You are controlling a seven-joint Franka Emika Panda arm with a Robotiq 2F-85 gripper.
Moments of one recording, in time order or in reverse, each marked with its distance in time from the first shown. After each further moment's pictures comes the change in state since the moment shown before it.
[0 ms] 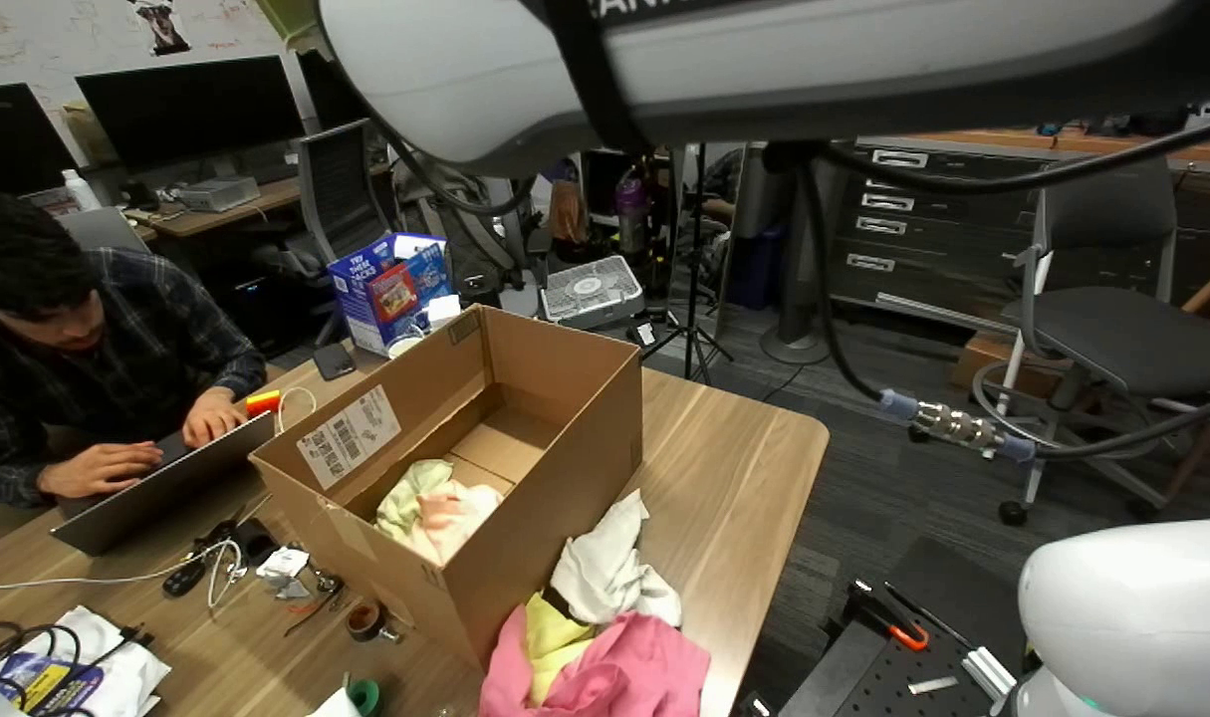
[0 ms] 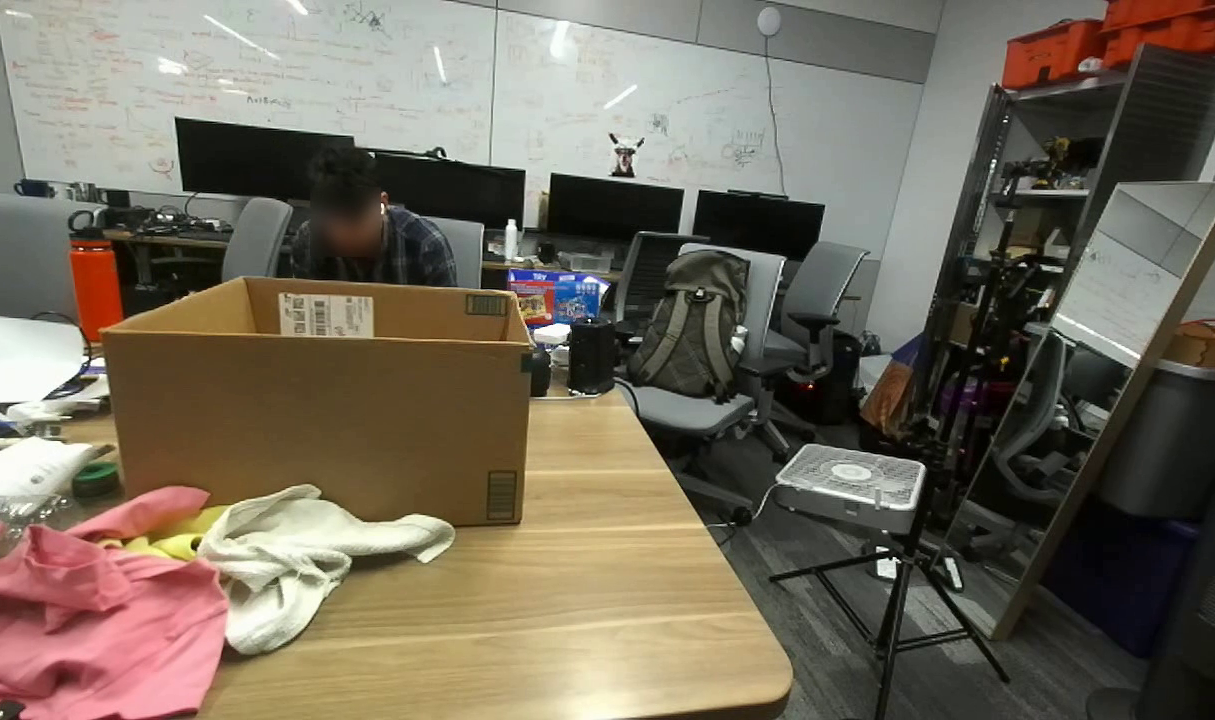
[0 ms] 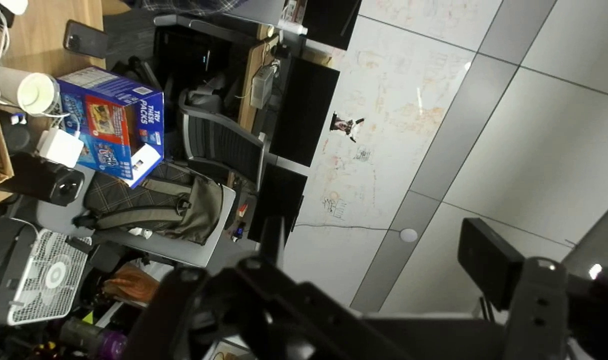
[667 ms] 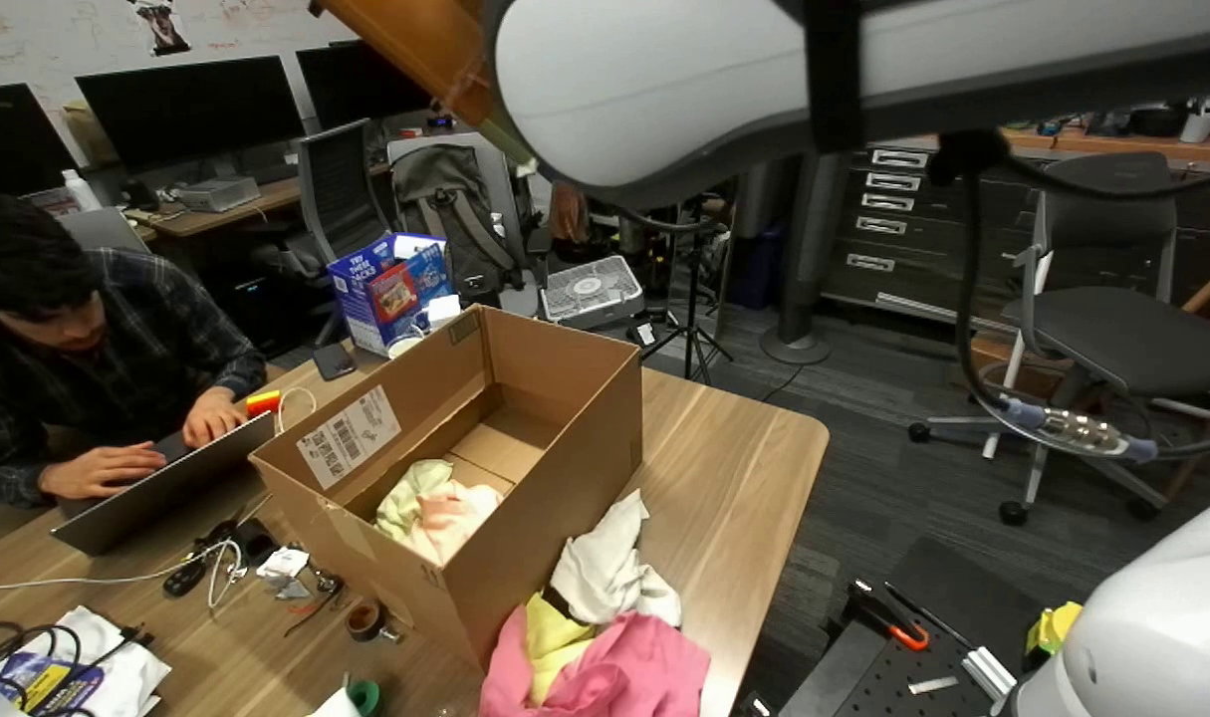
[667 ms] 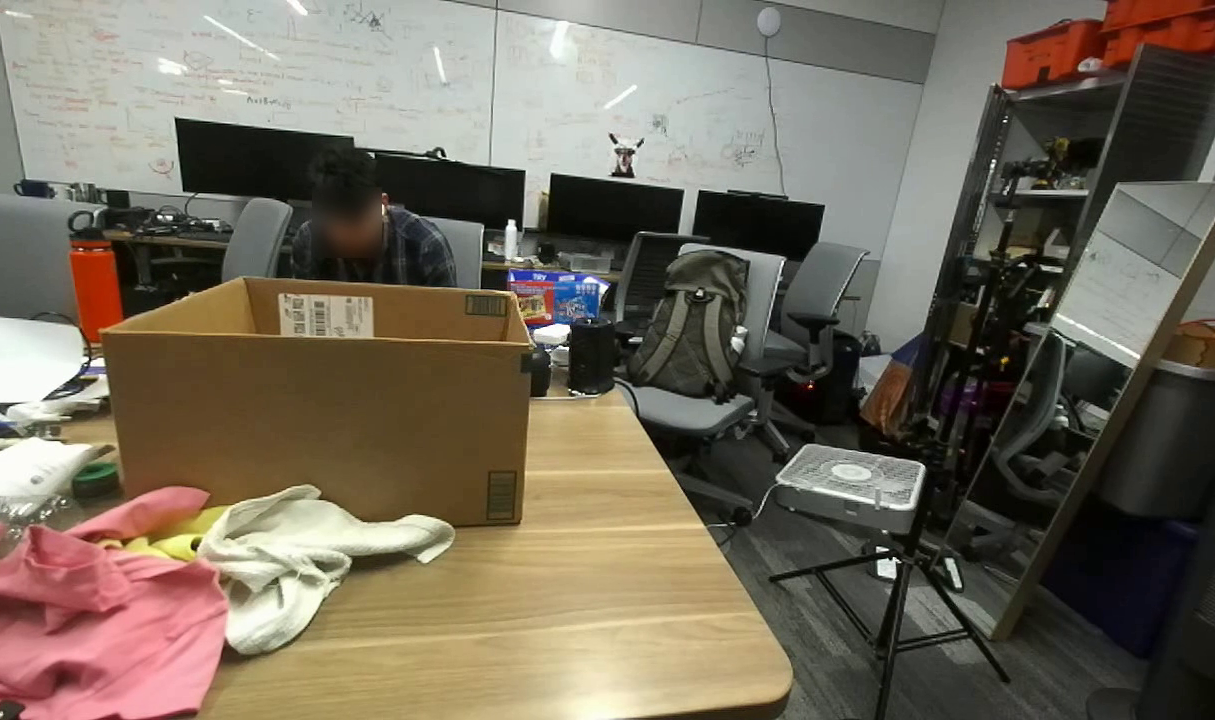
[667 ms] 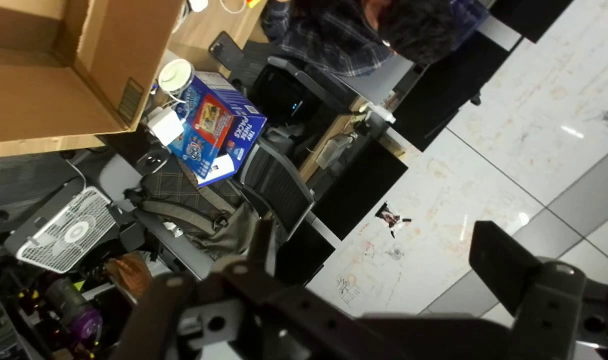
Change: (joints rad) arm 0.428 0.050 -0.337 -0.185 -0.035 -0.153 -0.469
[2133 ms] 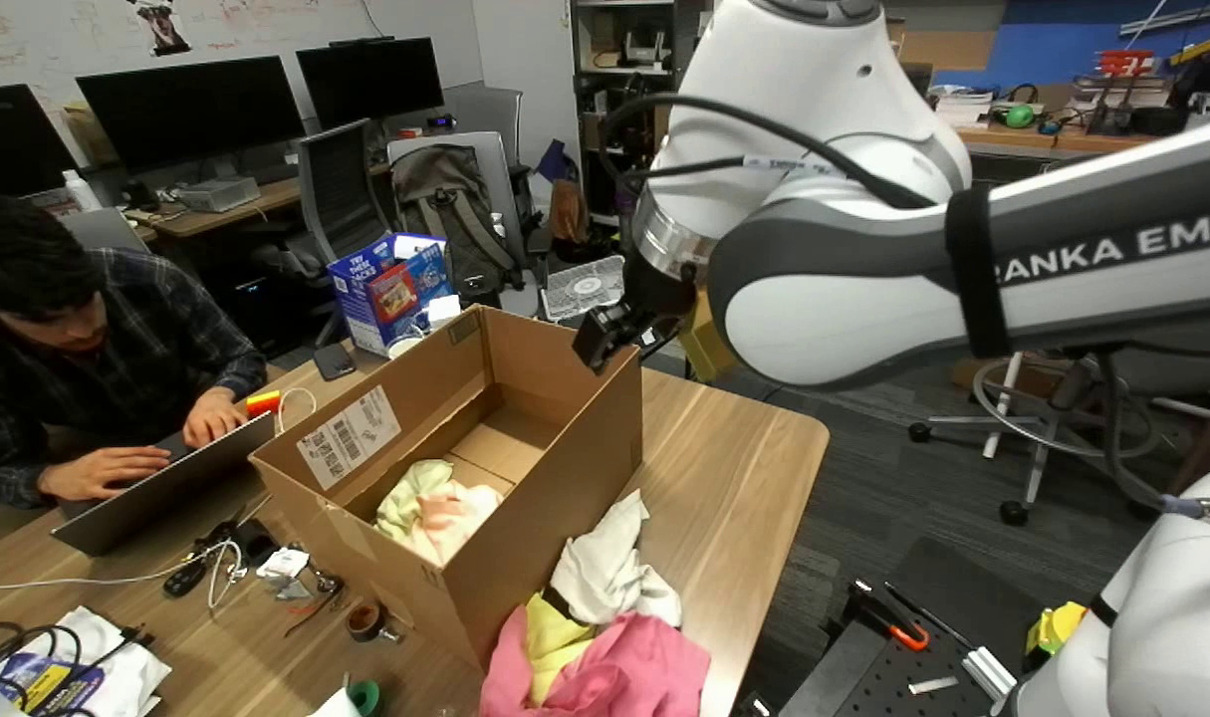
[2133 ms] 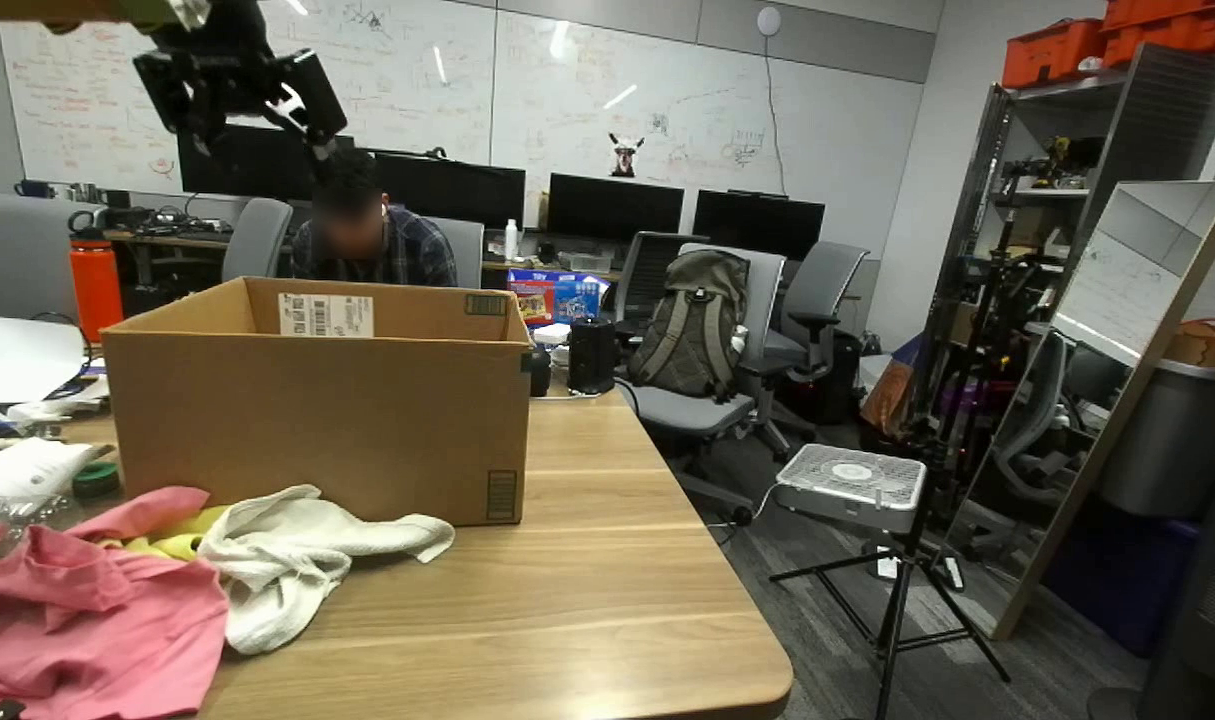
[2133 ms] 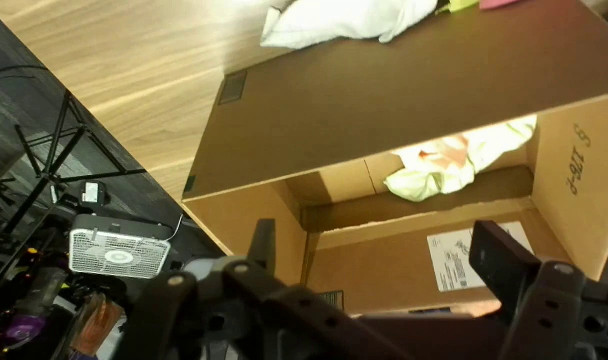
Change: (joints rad) arm 0.249 -0.108 -0.313 -0.460 -0.047 -0.341 -0.921
